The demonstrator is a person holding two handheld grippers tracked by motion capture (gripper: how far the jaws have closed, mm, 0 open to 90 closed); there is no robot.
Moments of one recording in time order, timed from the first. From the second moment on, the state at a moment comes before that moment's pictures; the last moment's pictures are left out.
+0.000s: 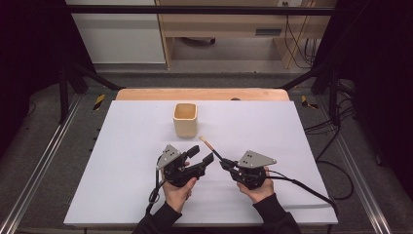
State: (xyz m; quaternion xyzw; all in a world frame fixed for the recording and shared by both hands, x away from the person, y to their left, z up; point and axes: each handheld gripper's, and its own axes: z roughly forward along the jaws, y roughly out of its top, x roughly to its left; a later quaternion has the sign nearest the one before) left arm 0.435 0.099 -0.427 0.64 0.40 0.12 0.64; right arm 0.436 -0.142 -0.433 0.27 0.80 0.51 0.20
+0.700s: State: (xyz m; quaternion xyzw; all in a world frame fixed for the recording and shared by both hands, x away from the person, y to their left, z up) left arm 0.440 0.088 -0.432 0.63 0.41 0.10 0.65; right arm 0.434 -0.139 -0.435 0.26 0.80 0.51 0.19
